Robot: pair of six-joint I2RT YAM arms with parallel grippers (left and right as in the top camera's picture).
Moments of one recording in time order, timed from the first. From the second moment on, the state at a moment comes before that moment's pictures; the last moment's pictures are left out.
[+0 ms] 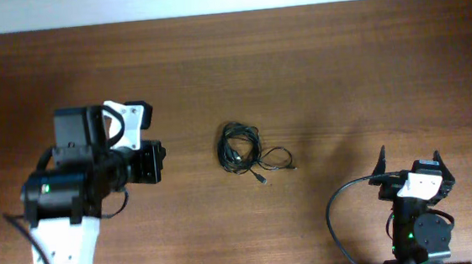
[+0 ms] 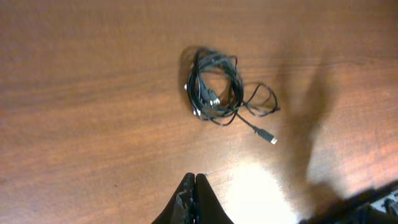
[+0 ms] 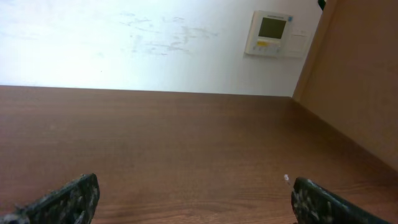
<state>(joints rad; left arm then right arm) 0.00 1.16 1.27 -1.17 0.39 0.02 0.03 0.01 0.01 -0.05 0.29 -0.11</state>
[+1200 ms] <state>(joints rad) -0.27 1.54 1.11 -0.81 0.19 -0.34 0.03 0.01 0.01 -0.05 0.29 -0.11</state>
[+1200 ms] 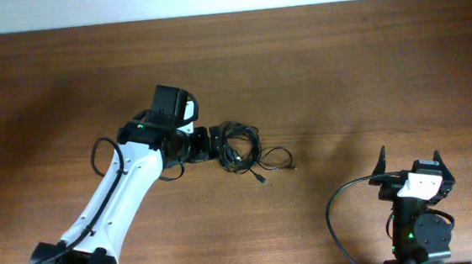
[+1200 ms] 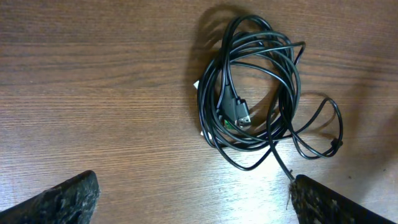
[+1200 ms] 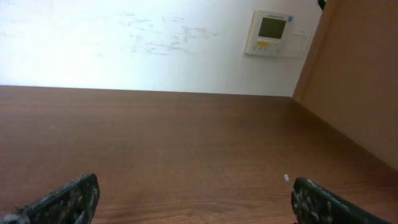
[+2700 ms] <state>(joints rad) -0.31 1.83 1.10 -0.50 0.06 -0.43 0.03 0.01 0.01 -0.05 0.29 -0.11</state>
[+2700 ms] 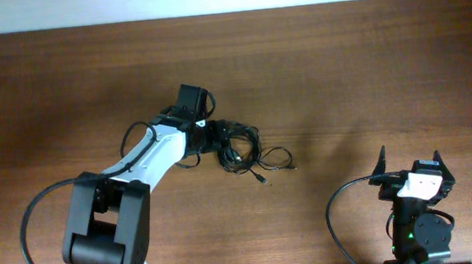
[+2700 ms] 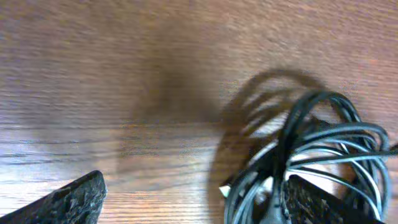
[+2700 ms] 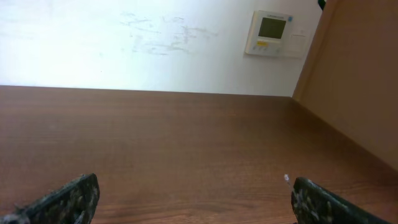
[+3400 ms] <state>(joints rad) -0.31 1.82 1.04 -0.45 0.01 -0.43 0.03 0.01 0.01 -0.05 0.29 -0.11</state>
